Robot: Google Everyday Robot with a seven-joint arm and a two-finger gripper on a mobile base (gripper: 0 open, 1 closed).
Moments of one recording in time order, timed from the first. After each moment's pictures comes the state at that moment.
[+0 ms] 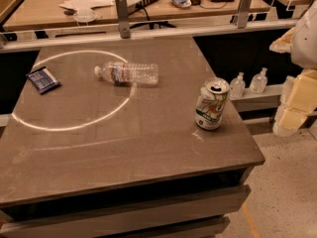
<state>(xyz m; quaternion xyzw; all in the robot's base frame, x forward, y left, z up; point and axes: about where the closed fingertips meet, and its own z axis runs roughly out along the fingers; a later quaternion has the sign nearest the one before) 0.438 -0.217 0.976 -0.60 0.78 -0.03 0.16</state>
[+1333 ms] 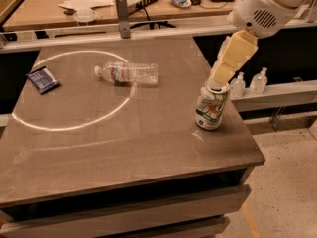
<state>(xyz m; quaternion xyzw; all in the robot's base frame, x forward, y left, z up) 0.527 -0.135 0.998 -0.56 0.79 0.01 0.25</state>
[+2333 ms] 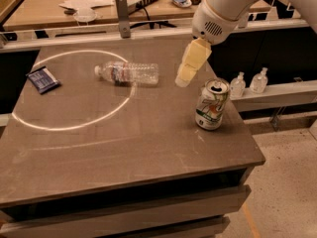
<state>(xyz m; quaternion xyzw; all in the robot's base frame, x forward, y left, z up) 0.596 -0.082 0.943 -0.58 0.78 0.06 0.22</state>
